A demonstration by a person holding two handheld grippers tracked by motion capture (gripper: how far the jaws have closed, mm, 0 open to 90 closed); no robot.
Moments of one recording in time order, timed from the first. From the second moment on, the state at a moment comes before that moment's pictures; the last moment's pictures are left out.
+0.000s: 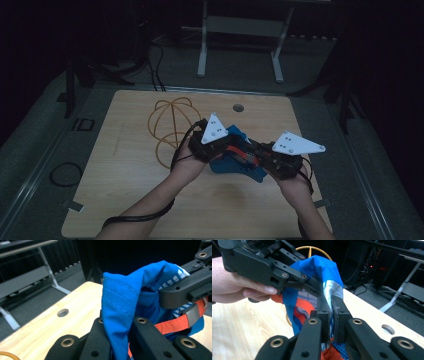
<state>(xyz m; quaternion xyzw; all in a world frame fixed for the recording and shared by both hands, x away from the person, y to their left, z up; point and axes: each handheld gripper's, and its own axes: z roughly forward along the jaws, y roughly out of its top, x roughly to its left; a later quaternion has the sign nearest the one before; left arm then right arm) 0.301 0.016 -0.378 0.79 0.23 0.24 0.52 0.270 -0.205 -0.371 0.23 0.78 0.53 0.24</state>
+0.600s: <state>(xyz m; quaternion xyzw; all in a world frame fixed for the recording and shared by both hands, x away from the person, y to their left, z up) 0.292 0.030 -0.370 0.77 0.16 0.26 0.56 0.244 -0.235 -0.354 0.21 0.76 0.57 0.23</state>
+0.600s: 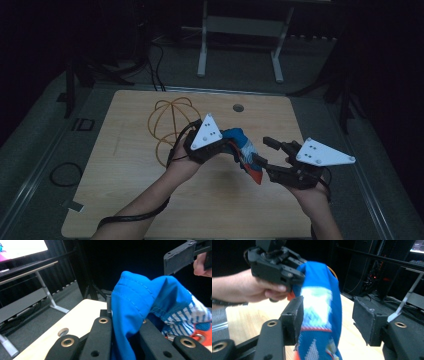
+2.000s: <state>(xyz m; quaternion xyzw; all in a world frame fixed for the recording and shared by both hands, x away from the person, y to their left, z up) 0.291 0.046 -0.376 0.72 -0.07 0.10 0.69 0.227 -0.219 -0.372 0.16 0.79 0.57 0.17</state>
